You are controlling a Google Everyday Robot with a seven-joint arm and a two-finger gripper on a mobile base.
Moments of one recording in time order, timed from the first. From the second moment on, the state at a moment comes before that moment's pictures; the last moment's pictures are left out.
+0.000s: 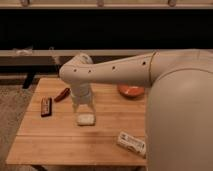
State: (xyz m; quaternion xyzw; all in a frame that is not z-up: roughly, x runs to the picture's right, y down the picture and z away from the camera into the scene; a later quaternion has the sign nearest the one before) arm -0.104 0.102 0.703 -0.26 0.23 0.64 0.68
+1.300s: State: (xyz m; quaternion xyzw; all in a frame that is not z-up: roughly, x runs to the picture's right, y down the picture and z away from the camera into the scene) arm -0.035 0.066 0.740 -0.24 0.23 0.67 0.66
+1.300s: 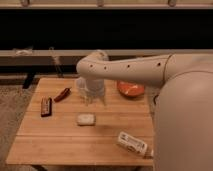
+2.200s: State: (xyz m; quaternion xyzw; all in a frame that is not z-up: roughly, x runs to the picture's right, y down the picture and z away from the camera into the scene) arm 0.071 0.006 0.856 -0.25 0.20 0.65 0.69
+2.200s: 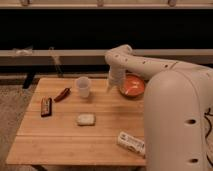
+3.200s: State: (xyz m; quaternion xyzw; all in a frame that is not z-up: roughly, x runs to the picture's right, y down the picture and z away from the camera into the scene) arm 0.123 0.012 0.958 -0.28 0.21 0.59 0.73
